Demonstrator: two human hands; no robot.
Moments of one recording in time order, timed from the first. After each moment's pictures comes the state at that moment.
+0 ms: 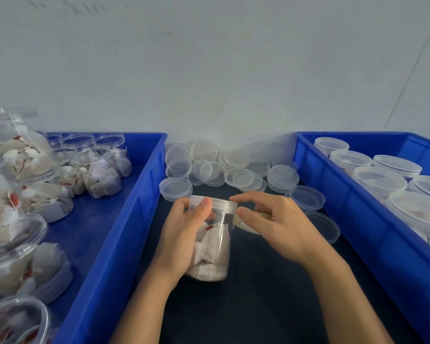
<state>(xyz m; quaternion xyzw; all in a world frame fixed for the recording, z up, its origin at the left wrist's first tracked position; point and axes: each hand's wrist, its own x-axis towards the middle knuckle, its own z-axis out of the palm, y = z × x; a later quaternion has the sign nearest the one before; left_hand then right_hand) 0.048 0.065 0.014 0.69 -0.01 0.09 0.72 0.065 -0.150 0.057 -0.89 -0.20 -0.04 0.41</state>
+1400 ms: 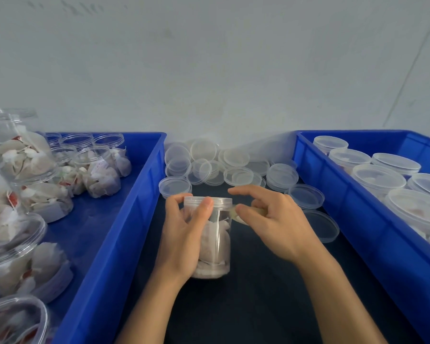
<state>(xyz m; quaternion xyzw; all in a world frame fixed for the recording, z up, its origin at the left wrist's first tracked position) 0.042 0.055 0.012 0.71 0.00 0.17 0.68 0.063 -0.141 0.056 -0.89 -0.18 -0.09 0.40</state>
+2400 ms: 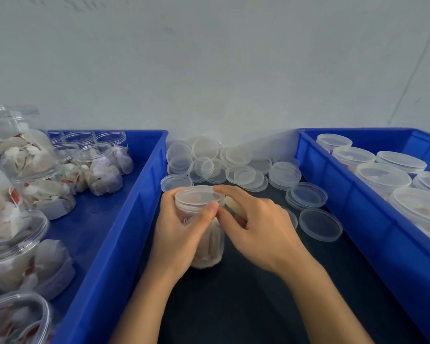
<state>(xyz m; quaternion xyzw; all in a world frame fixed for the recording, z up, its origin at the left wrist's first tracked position) 0.037 0.064 0.020 0.72 -0.02 0.21 0.66 0.049 -0.110 0.051 -0.91 -0.23 -0.15 0.31</state>
